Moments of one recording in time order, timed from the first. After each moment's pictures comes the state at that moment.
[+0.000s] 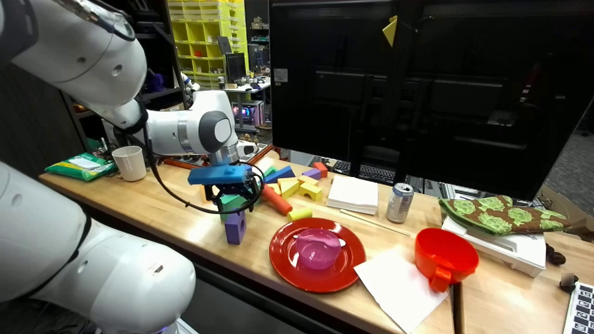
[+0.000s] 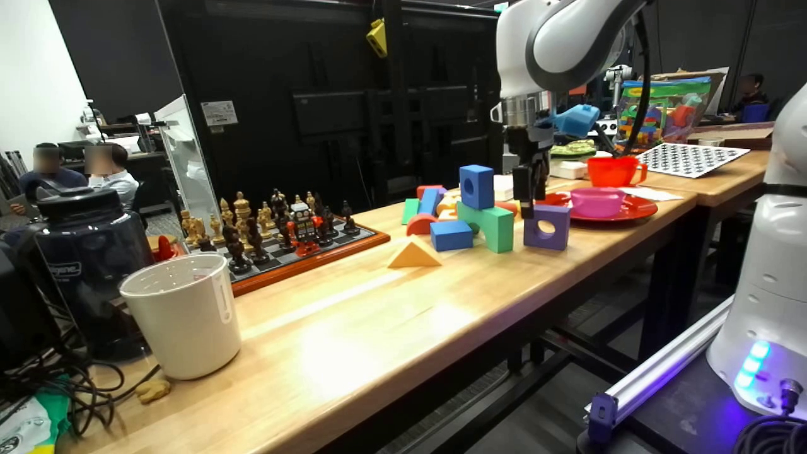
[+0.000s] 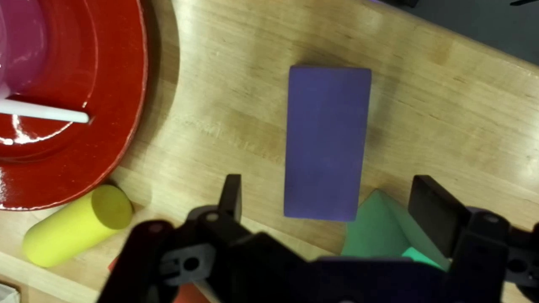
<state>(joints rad) 0.19 -0.48 0.11 -2.78 -0.10 2.27 -0.09</state>
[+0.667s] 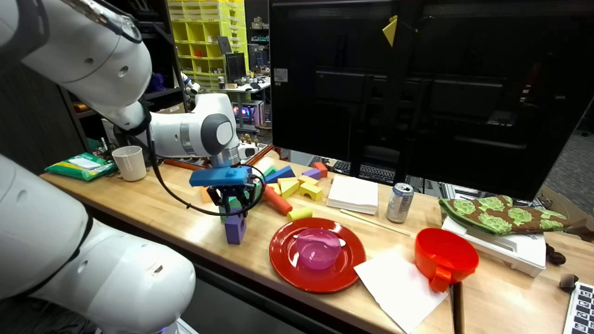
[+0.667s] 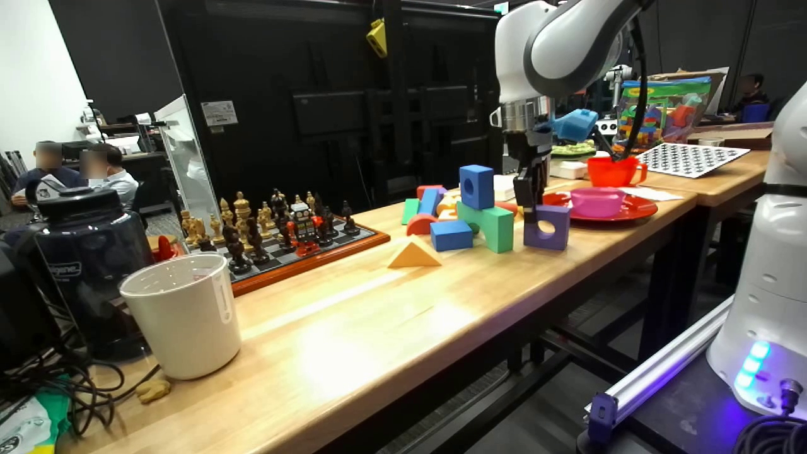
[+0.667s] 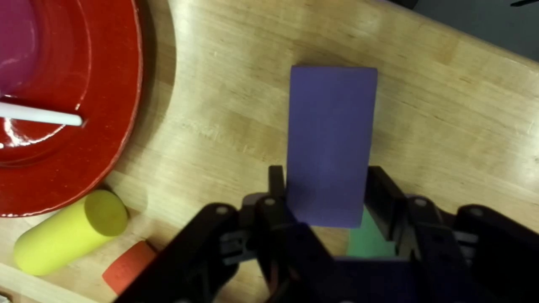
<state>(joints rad) 0.19 -0.46 0.11 -2.78 -0.10 2.29 -0.09</state>
